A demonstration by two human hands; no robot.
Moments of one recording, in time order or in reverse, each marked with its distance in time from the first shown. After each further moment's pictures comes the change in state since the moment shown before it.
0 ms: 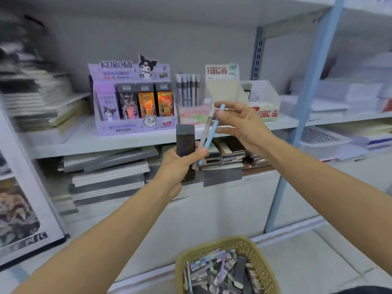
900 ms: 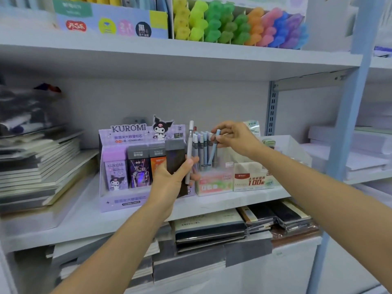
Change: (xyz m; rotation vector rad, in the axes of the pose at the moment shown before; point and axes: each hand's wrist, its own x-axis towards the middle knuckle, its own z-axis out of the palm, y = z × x) left_hand 0.112 0.086 -0.041 0.091 0.120 0.271; right_hand 0.181 -0.021 0.002 -0.575 0.018 -0.080
